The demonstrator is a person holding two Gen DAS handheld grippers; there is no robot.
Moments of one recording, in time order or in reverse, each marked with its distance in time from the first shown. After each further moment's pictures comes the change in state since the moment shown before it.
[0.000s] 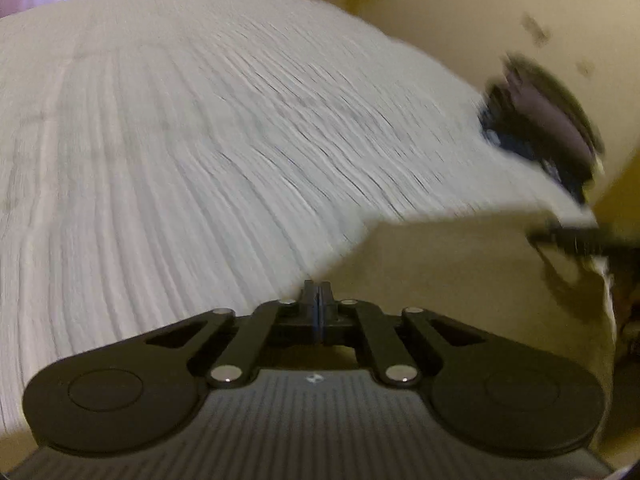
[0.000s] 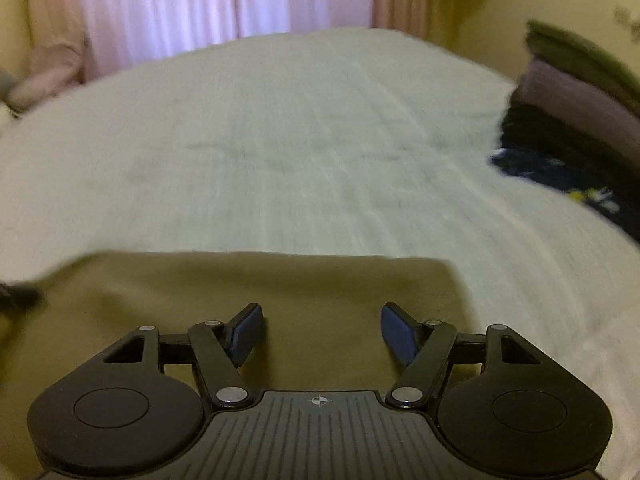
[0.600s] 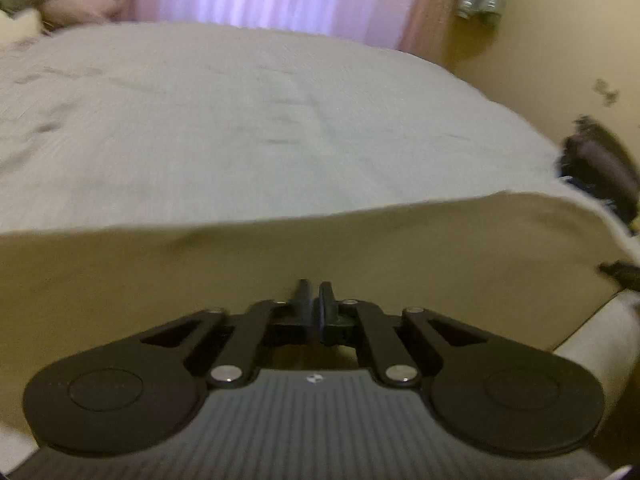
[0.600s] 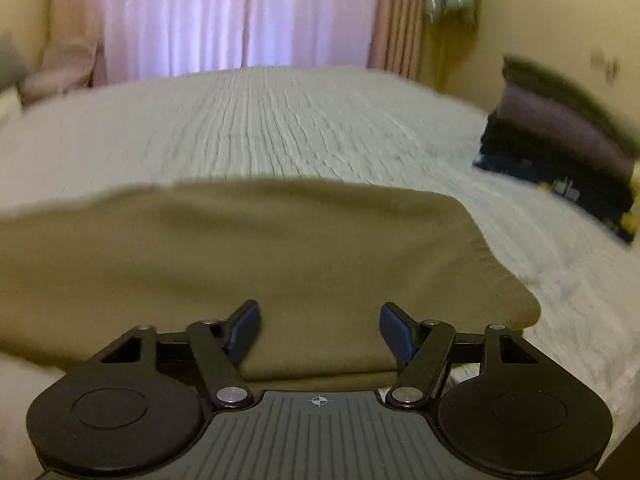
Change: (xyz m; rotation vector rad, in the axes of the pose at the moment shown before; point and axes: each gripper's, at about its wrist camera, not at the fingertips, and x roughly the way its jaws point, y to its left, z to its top) left arm -0.199 0.124 -0.152 -0.121 -0.174 0.283; right arm -0.065 0.081 -0.103 -0.090 -0.195 -0.042
